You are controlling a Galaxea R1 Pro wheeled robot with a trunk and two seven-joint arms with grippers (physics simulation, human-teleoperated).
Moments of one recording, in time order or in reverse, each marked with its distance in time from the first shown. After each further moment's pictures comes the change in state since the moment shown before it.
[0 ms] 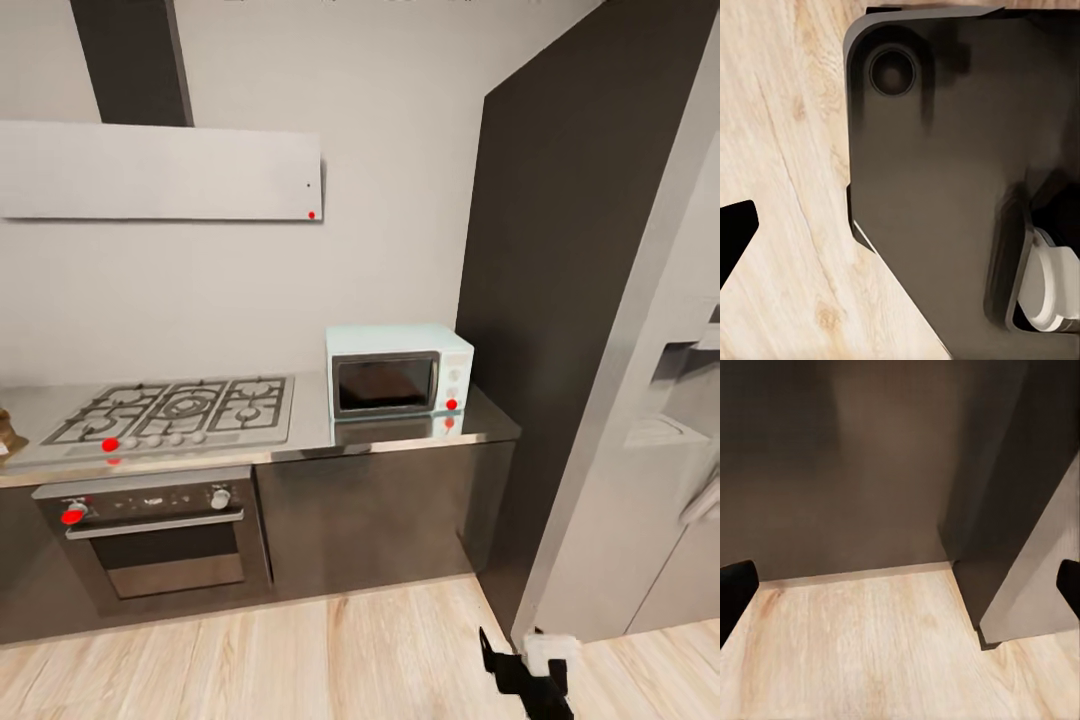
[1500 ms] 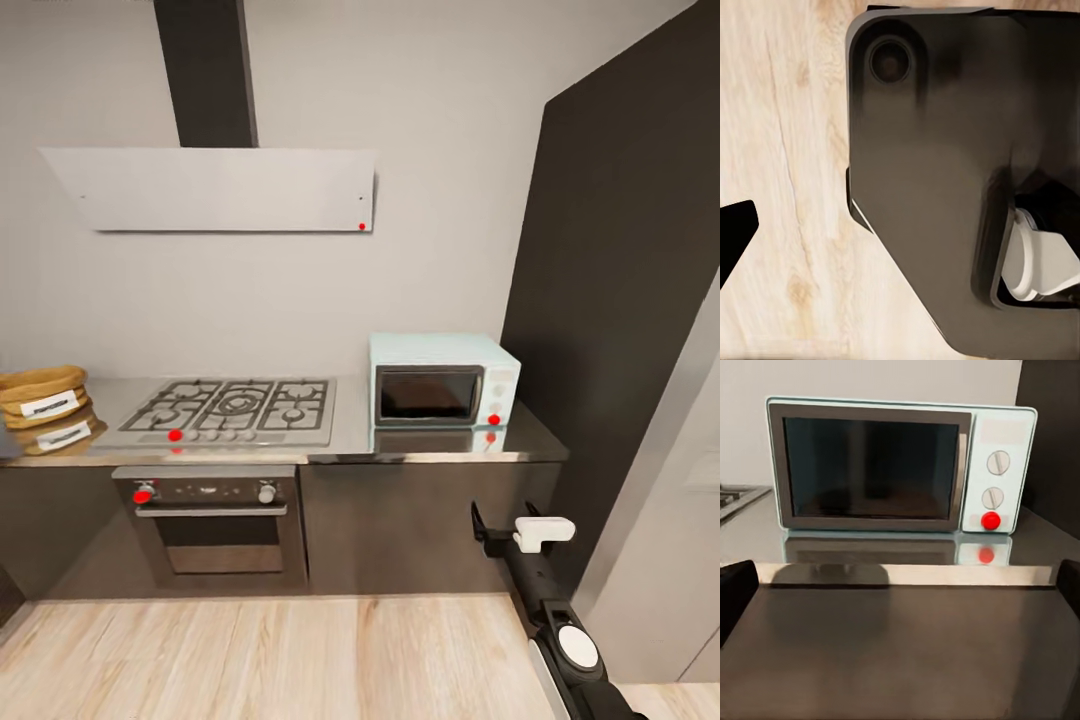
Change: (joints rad) left arm 0.000 -0.005 0.022 -0.002 0.000 -0.011 0.000; right arm -0.169 0.000 0.003 -0.255 -0.003 -0.030 0.010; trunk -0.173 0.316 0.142
